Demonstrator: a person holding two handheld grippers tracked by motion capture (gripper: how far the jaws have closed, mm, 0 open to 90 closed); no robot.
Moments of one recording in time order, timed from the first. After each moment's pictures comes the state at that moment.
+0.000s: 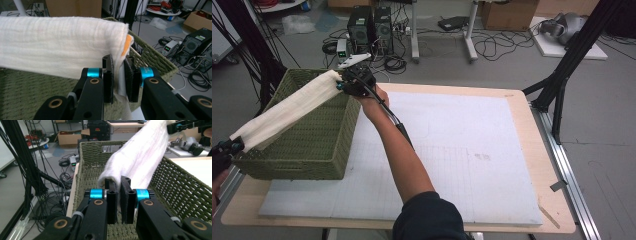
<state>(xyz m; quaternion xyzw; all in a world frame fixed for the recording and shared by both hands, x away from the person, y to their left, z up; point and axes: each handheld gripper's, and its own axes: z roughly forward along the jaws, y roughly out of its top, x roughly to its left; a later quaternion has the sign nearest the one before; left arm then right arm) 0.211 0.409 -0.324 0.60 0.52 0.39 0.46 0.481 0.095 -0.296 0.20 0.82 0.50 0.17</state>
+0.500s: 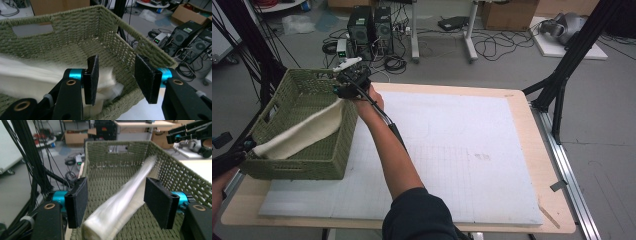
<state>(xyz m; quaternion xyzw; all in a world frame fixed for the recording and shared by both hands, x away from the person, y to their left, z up) 0.223 0.404 -0.325 0.58 0.53 0.41 0.46 0.491 0.115 -0.314 0.22 0.83 0.47 0.21</state>
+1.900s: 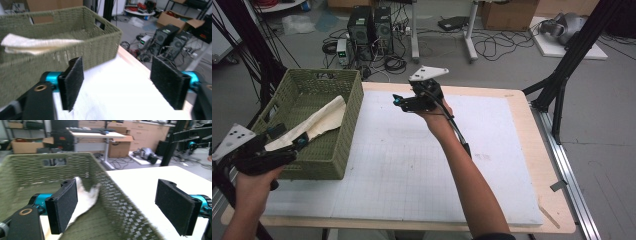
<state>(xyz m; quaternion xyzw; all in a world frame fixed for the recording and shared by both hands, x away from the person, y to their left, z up) 0.250 0.305 -0.326 0.62 0.45 0.32 0.56 0.425 -0.083 -0.286 0.24 0.80 0.50 0.23</state>
